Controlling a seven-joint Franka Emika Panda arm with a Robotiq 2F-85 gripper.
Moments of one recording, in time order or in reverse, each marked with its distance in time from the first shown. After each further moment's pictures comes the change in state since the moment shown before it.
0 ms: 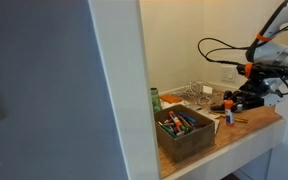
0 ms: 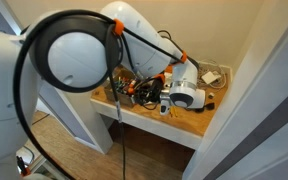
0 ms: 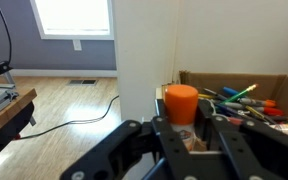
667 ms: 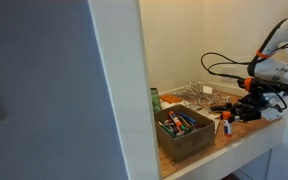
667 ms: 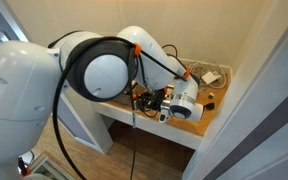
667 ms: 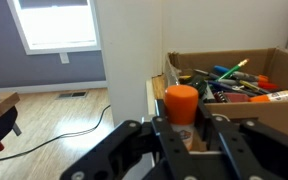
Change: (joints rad) arm -0.020 0.145 0.000 0.053 0.090 0.000 -0.003
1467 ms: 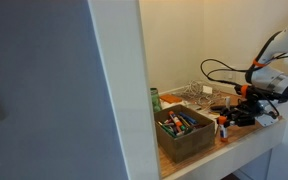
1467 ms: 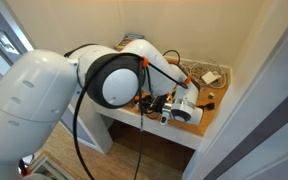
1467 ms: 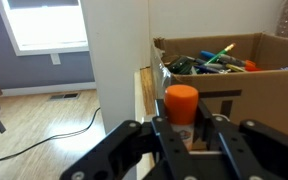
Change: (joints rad) arm -0.006 0.113 0.003 0.100 0.055 -0.001 0.000
